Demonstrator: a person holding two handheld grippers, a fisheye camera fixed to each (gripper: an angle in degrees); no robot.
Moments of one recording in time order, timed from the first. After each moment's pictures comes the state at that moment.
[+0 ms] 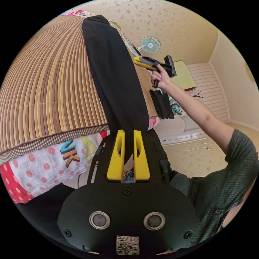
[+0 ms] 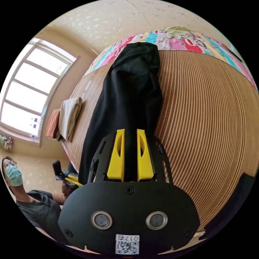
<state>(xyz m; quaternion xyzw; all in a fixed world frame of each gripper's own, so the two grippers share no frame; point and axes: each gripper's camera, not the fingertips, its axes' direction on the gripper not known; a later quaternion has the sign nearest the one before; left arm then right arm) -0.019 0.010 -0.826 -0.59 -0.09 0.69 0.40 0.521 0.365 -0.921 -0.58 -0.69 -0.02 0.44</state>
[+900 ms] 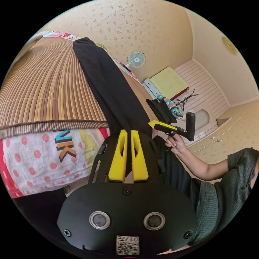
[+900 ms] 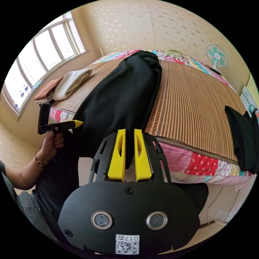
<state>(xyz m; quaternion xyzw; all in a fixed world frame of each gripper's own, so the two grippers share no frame) -0.032 -0.042 -0.910 -0.51 0.03 0.77 0.38 0.734 0.379 -1.128 -0.47 -0.65 -0.03 0.59</state>
